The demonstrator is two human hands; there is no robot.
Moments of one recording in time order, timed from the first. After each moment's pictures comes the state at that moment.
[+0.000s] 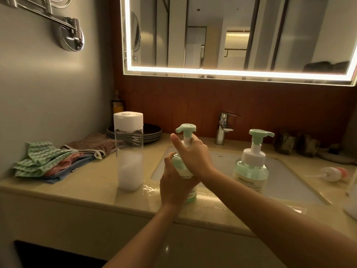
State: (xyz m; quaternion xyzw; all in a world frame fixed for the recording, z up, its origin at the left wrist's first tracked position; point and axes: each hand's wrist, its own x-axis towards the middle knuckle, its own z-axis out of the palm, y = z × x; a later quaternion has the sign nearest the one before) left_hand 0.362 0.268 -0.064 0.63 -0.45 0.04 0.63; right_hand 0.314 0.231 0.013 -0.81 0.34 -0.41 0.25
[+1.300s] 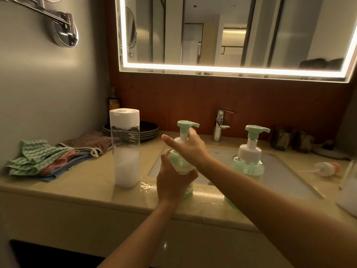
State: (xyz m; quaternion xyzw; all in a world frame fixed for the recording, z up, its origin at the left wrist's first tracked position) left_hand 0.364 0.264 -0.069 0.65 -0.44 0.06 0.62; right_hand 0.316 0.237 0.025 -0.80 0.40 -0.35 0.29
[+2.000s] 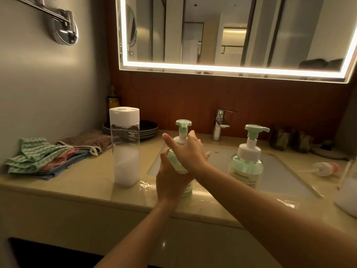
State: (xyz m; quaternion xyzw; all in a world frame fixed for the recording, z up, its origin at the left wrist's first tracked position) left_hand 0.364 0.267 -0.067 0.65 -0.45 0.08 0.60; right_hand 0.321 0.241 0.015 -0.79 0.42 -0.37 0.25
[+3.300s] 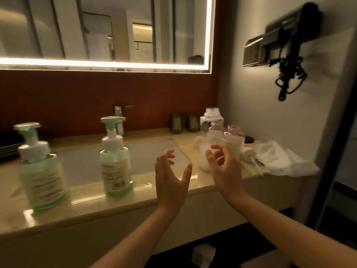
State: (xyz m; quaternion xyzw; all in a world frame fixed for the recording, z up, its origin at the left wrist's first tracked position) left_hand 0.090 0.230 -0.077 0.45 -0.61 -0.01 0.65; right_hand -0.038 0.232 -0.043 -0.62 0.49 -0.61 0.08
